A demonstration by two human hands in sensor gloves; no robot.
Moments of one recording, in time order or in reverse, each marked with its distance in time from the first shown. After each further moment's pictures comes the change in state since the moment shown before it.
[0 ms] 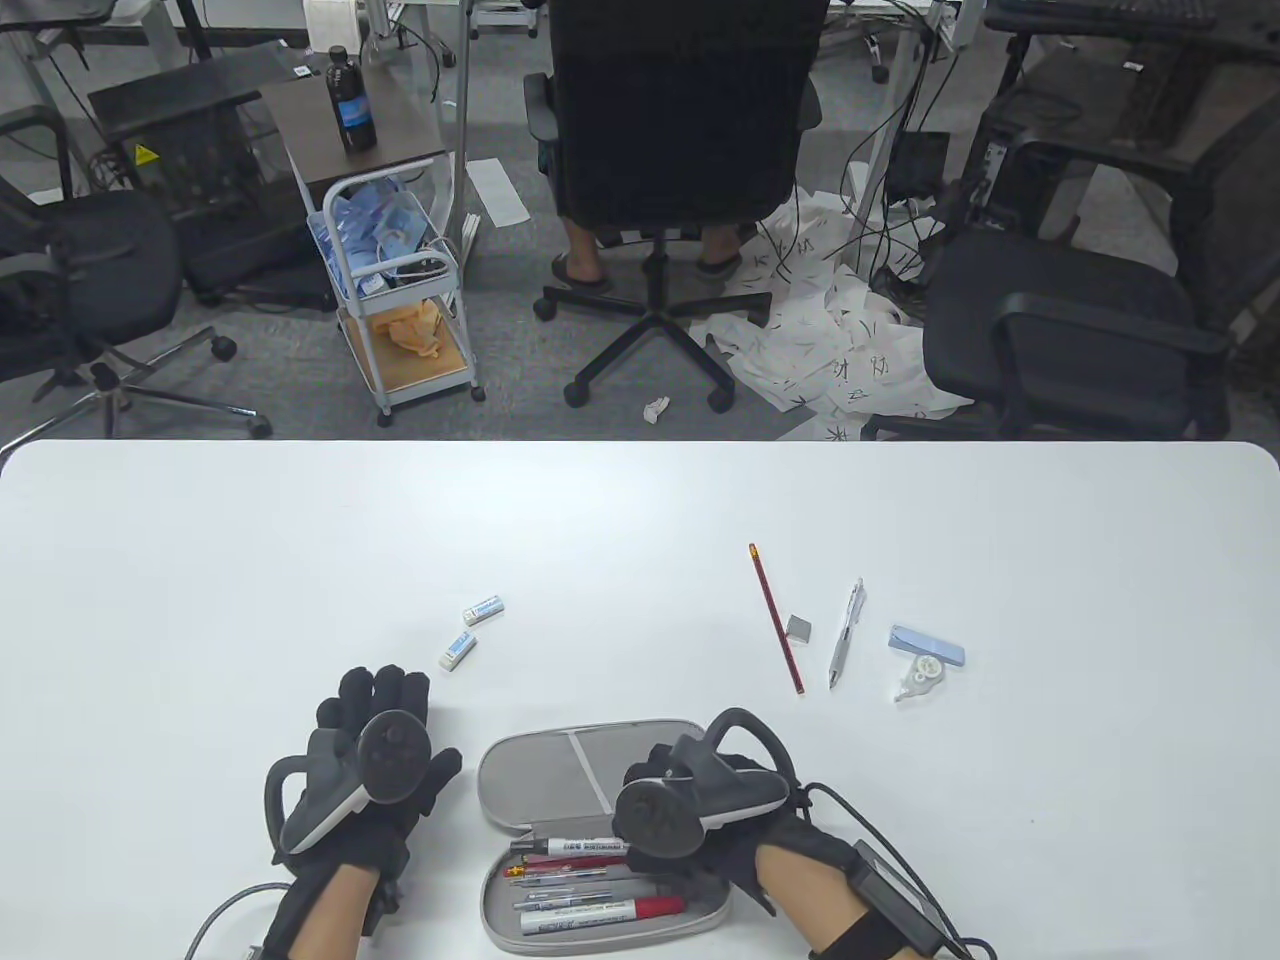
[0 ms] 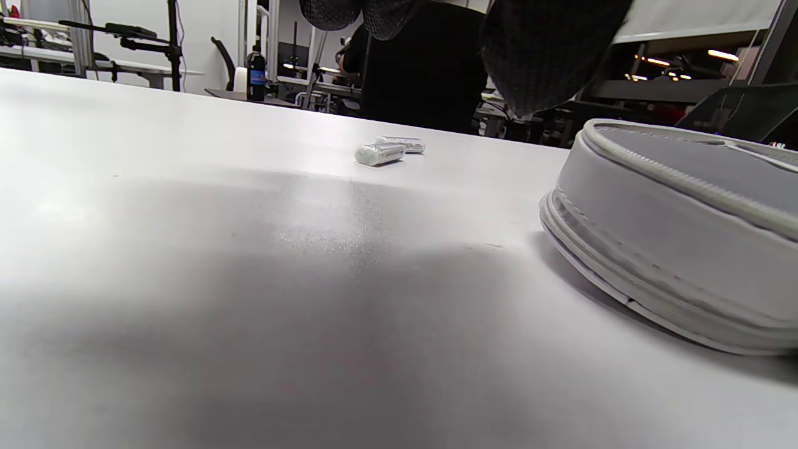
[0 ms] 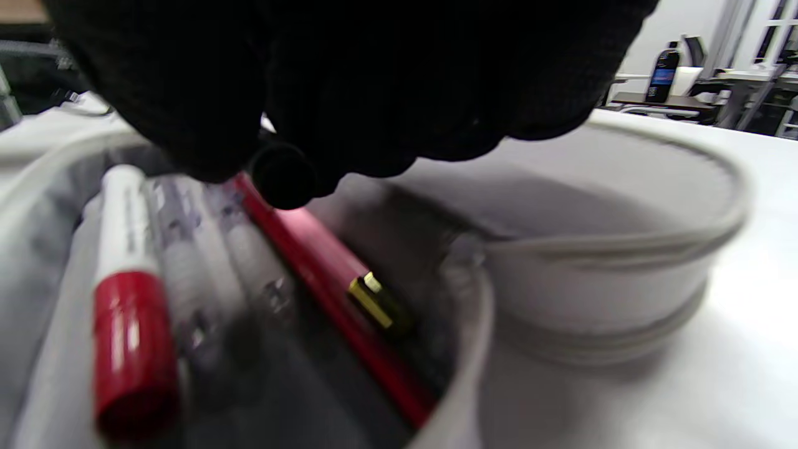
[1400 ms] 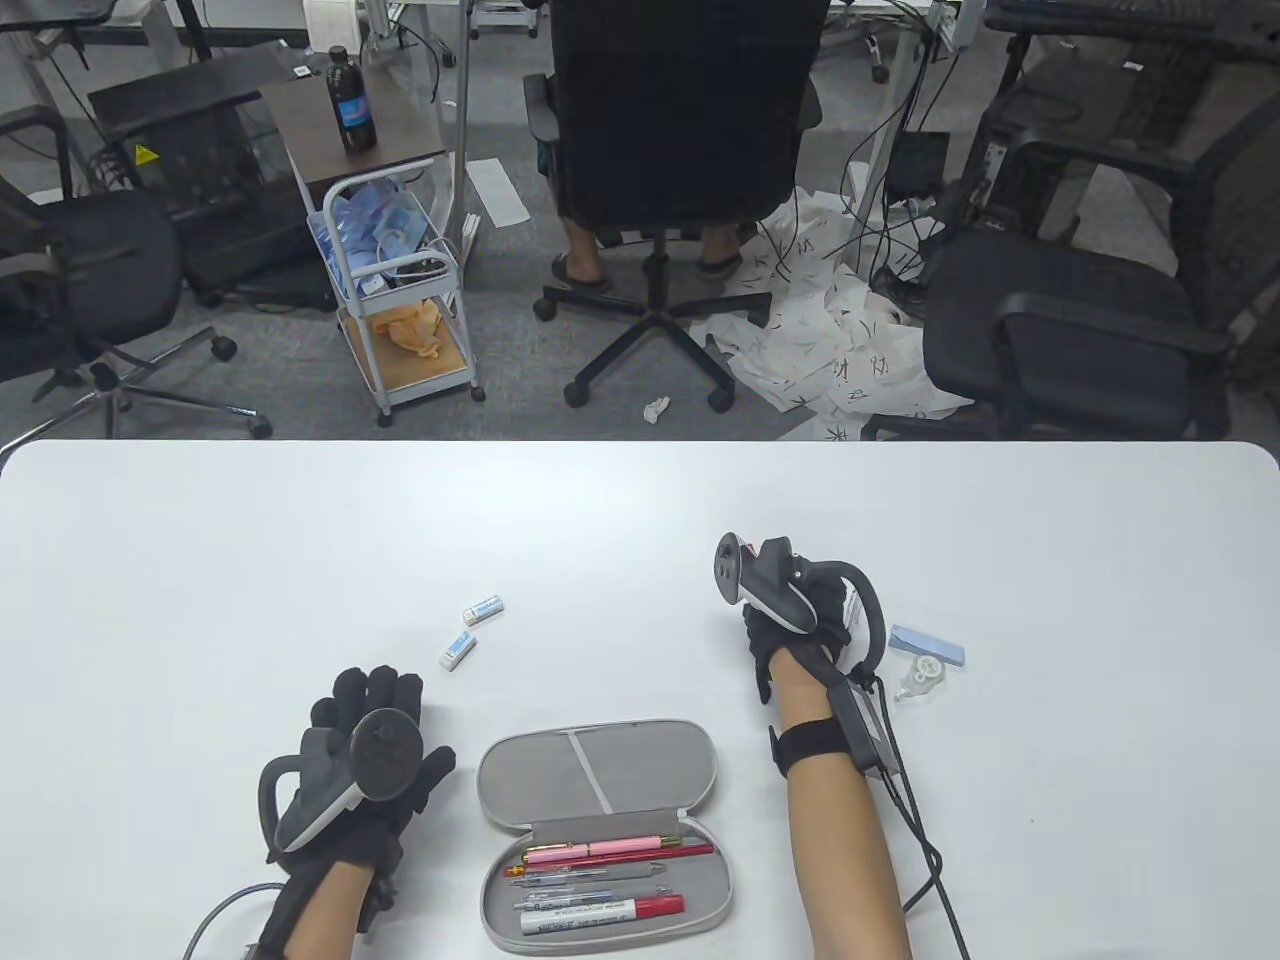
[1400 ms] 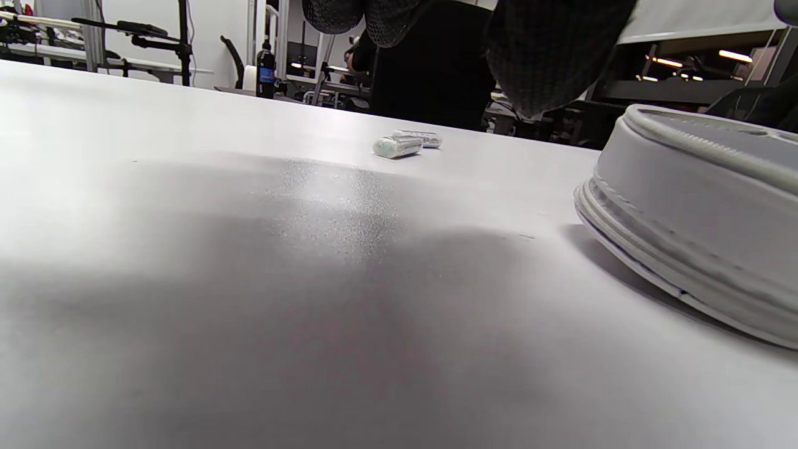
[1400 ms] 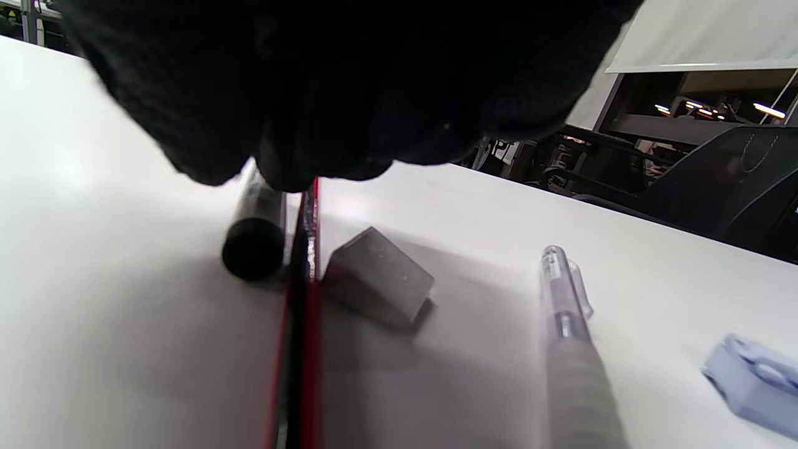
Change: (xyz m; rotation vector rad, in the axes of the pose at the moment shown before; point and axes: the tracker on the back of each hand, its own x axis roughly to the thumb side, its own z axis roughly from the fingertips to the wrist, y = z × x) left_hand -0.006 -0.002 -0.002 -0.006 0.016 0.002; right_hand -0.223 0.012 -0.030 0.015 1.089 0.108
